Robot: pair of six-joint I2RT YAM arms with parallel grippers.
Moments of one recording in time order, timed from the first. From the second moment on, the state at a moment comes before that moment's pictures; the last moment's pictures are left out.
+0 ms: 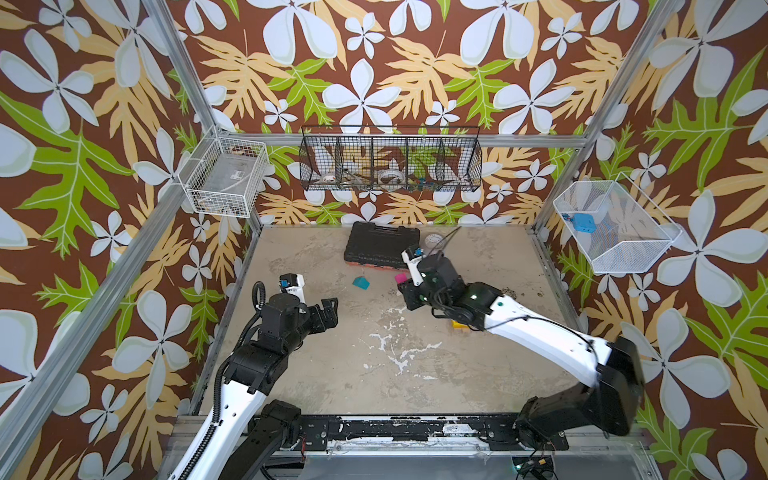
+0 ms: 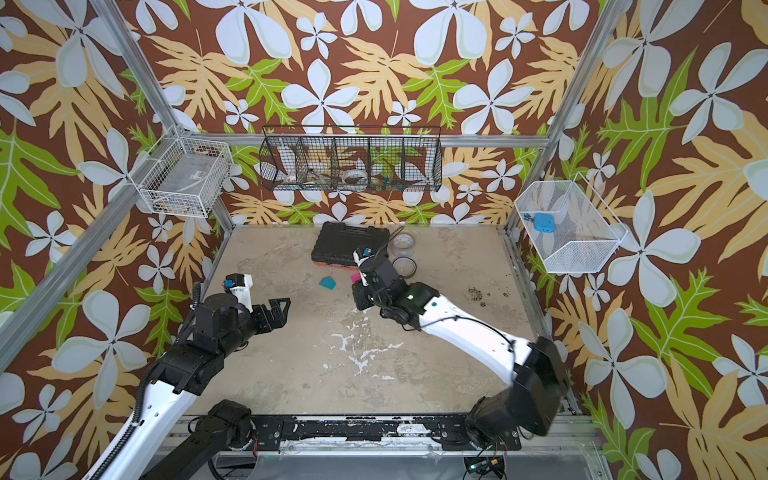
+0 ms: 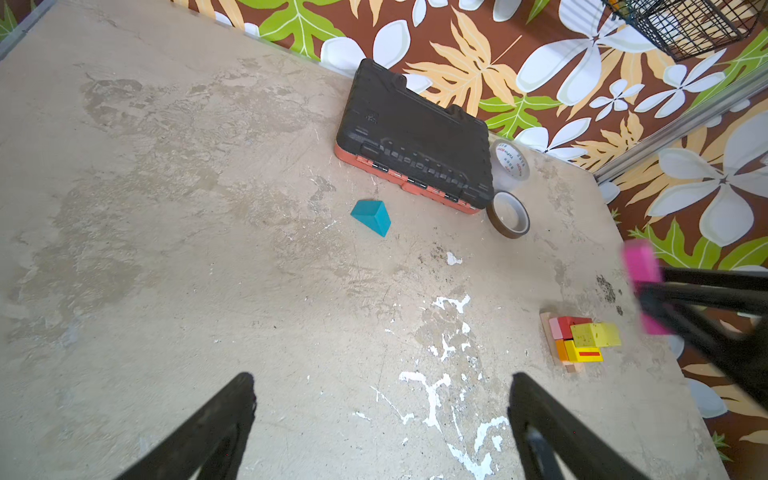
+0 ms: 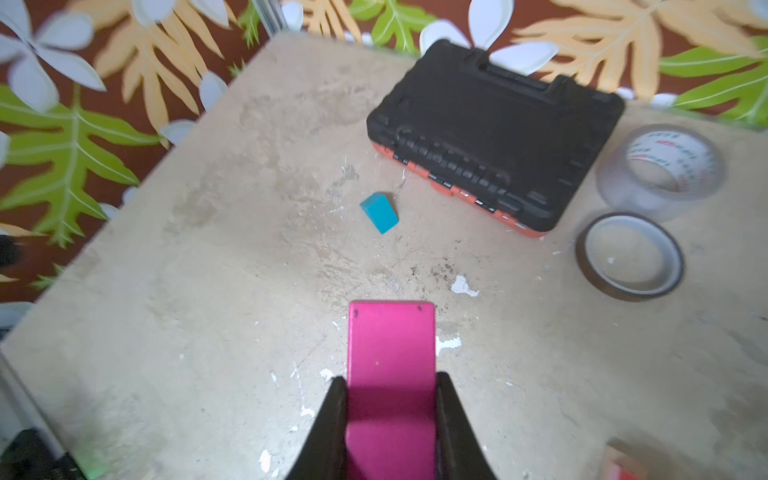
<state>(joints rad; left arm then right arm) -0.32 0.68 0.76 -0.60 -0.04 -0.51 0.82 1.37 1.22 -0.43 0.15 0.32</state>
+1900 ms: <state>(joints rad) -0.49 0.47 0.73 -0.58 -0.13 -0.52 0.33 1.28 1.07 -1.03 -0.19 -1.39</state>
